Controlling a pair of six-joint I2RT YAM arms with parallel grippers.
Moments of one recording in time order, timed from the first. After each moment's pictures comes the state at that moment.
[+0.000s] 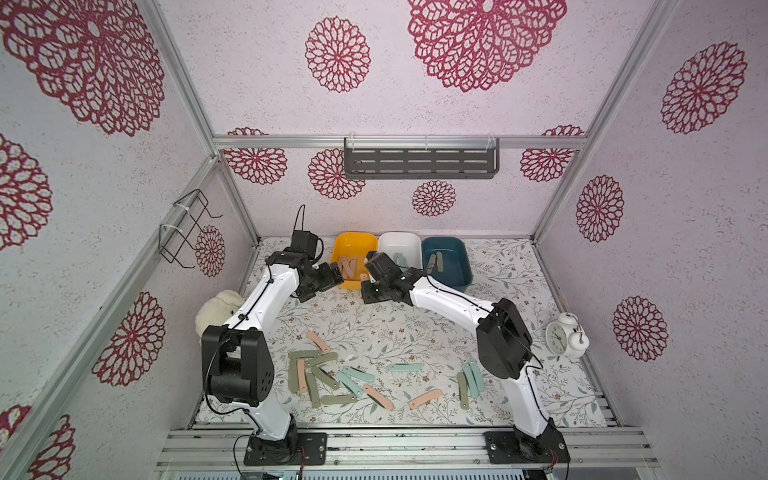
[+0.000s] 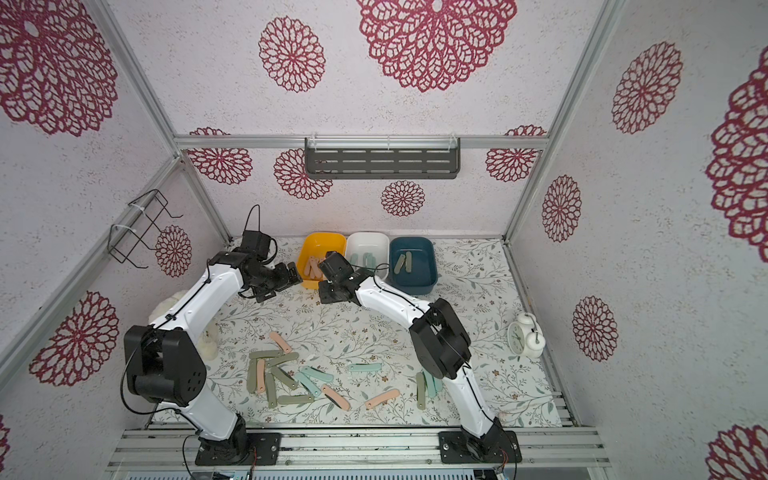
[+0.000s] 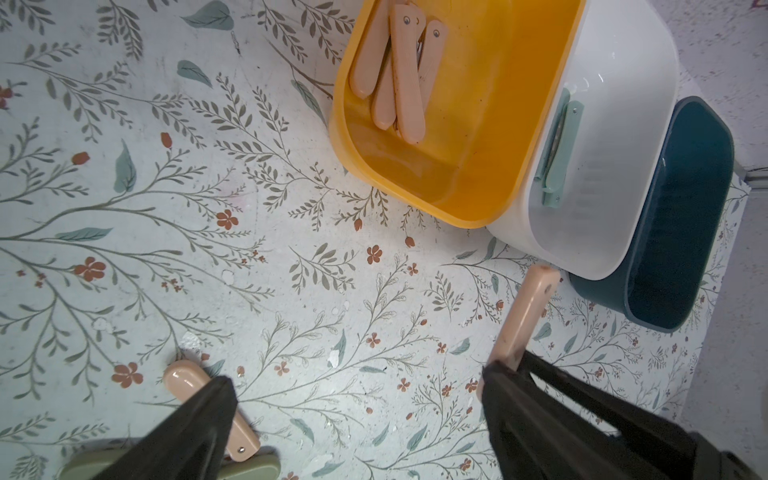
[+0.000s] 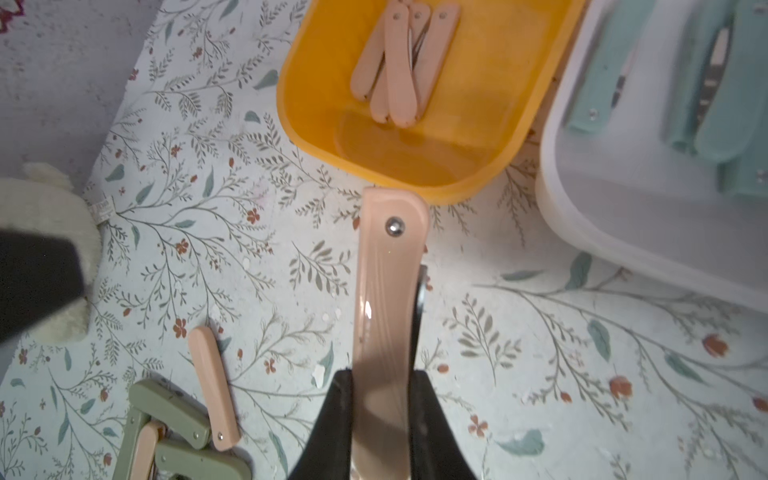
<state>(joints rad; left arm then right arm) -0.13 1.69 1.45 -0.86 0.14 -0.54 0.83 2.19 1.92 -0.55 0.03 0.51</state>
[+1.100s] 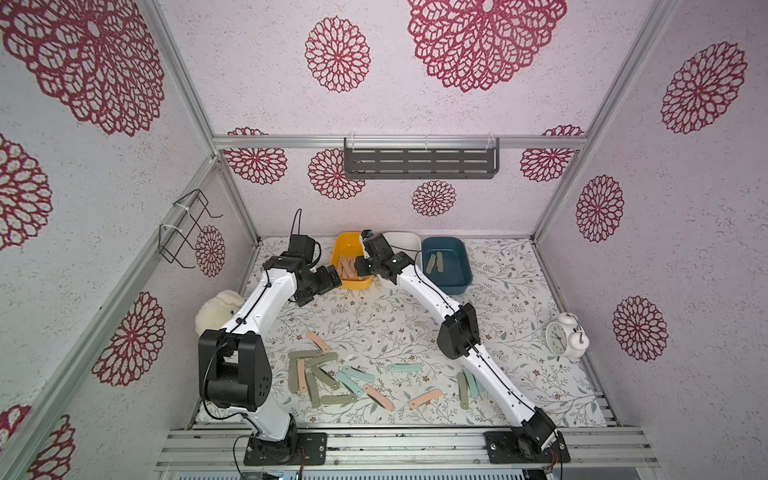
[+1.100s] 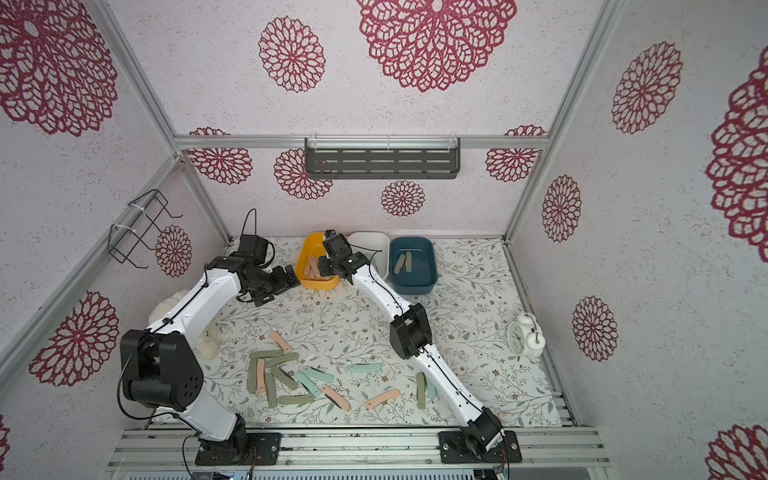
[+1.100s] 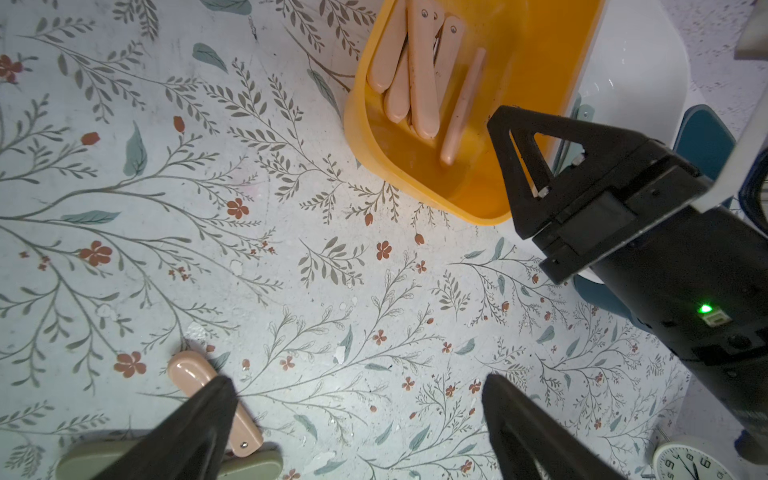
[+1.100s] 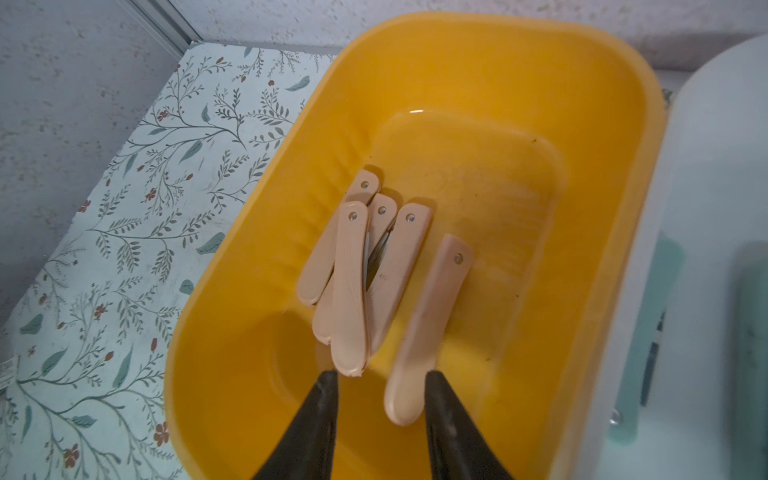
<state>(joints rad) -0.11 1.65 1.37 -0.82 0.15 -0.56 0.72 2.85 2.90 -0.75 -0.01 0.38</state>
